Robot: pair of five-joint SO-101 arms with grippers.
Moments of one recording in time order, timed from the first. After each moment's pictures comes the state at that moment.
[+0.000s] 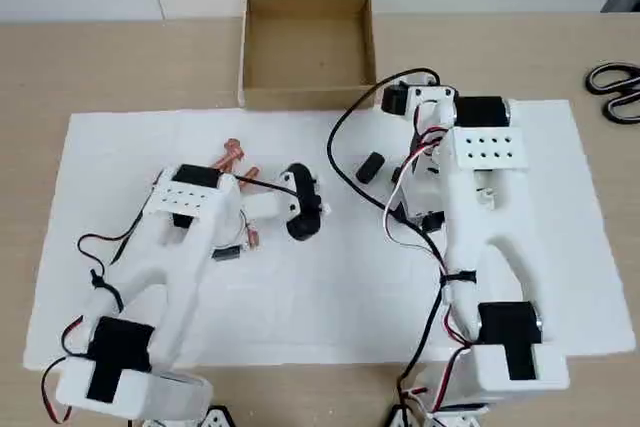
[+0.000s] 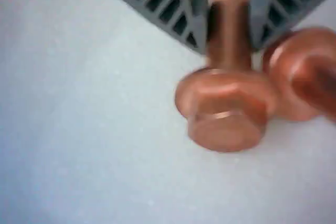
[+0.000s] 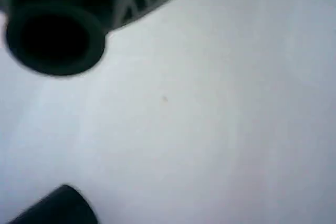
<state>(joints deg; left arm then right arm) 6.9 0.2 33.0 69.6 -63.5 -5.1 1.8 0.1 96.7 10.1</state>
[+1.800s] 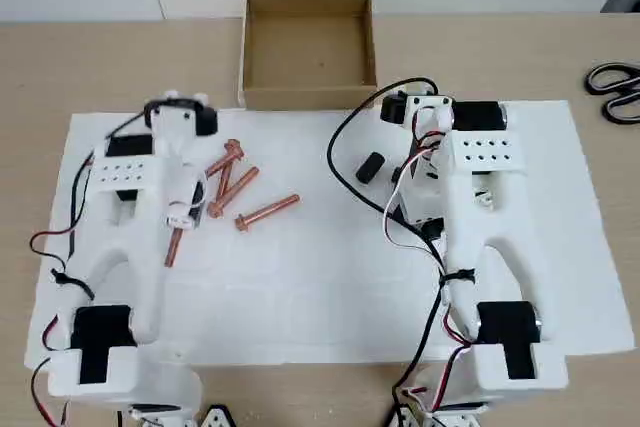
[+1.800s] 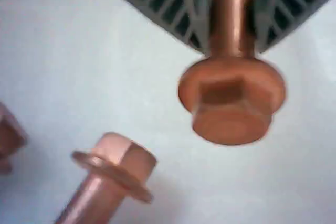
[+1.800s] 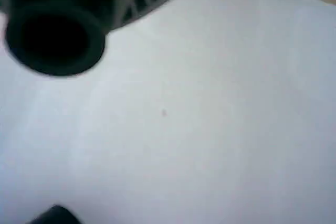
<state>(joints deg) -8.5 2.0 21.5 77.1 -7.8 -5.1 1.8 2.6 96.5 10.1</state>
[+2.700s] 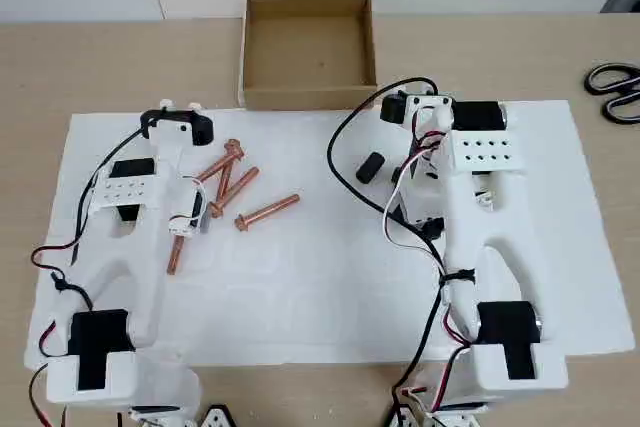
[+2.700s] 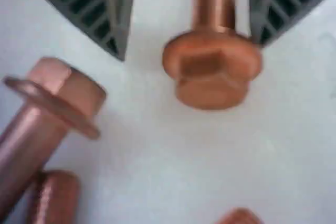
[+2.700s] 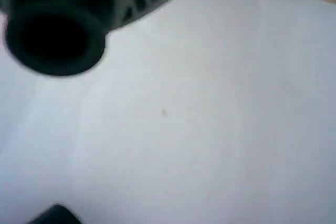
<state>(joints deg) -9.3 1.0 30.2 63.3 -7.9 -5.1 1.8 2.6 96.5 10.1</state>
